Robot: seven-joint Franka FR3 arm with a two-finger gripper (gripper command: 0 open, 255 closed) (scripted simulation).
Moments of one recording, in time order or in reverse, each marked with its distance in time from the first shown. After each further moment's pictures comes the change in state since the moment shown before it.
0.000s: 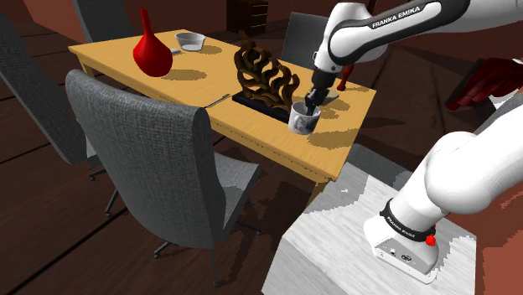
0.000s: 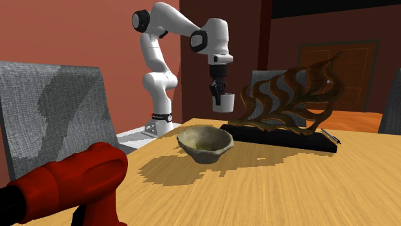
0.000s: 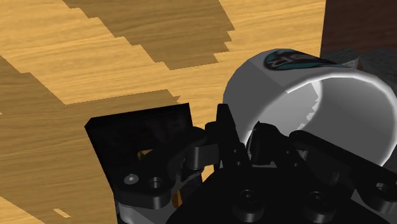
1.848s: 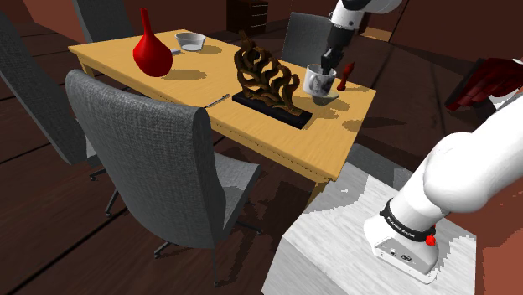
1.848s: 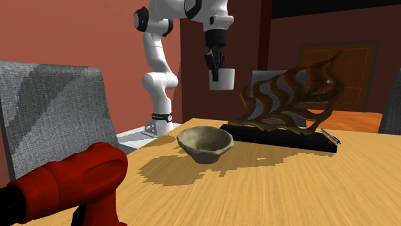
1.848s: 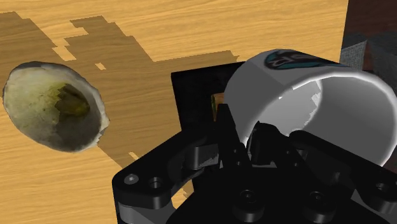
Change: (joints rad) arm -0.047 0.092 -0.116 0.382 0.000 -0.293 -0.174
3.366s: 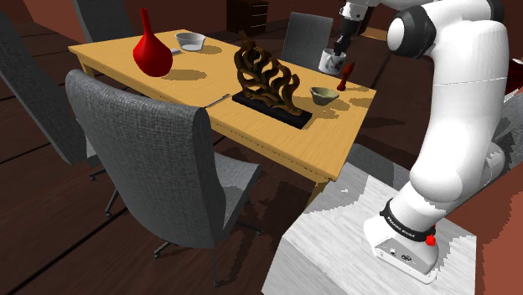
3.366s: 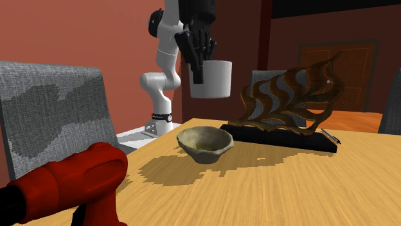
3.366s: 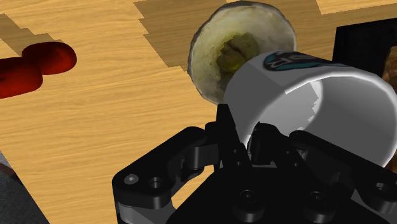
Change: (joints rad) arm -0.336 0.777 -0.175 0.927 0.337 -0.251 -0.497
